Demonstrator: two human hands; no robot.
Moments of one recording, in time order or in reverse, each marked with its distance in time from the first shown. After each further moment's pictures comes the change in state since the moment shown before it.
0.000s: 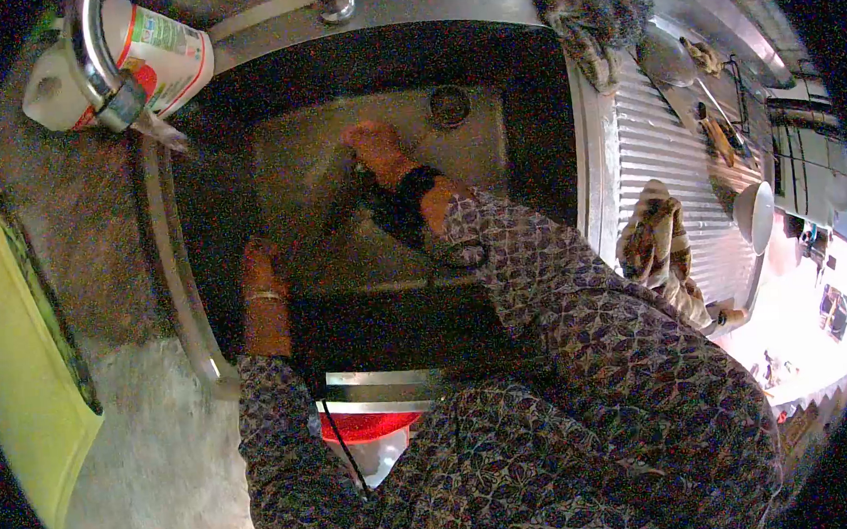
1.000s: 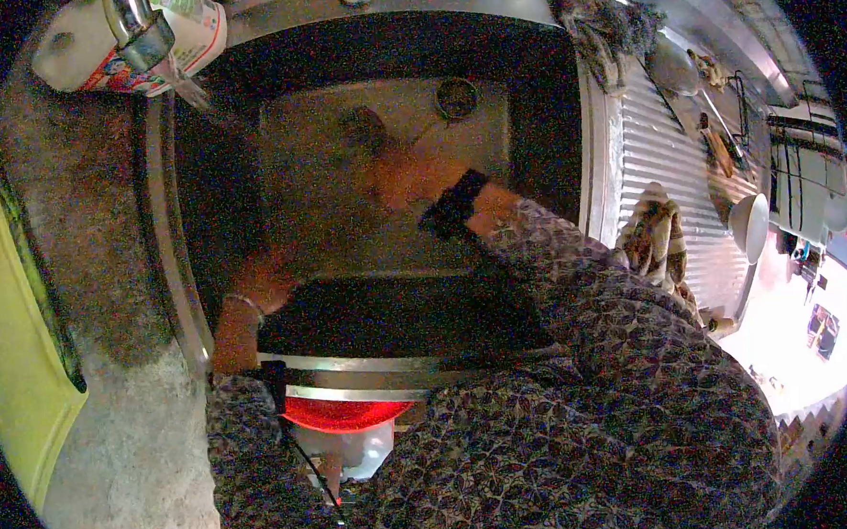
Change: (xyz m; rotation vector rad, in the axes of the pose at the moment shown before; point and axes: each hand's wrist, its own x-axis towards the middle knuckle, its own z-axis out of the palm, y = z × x) left_hand -0.052 0.028 -0.026 1.689 -0.558 0.770; right_hand -0.047 -0.067 -0.043 -0.649 -0.938 -0.109
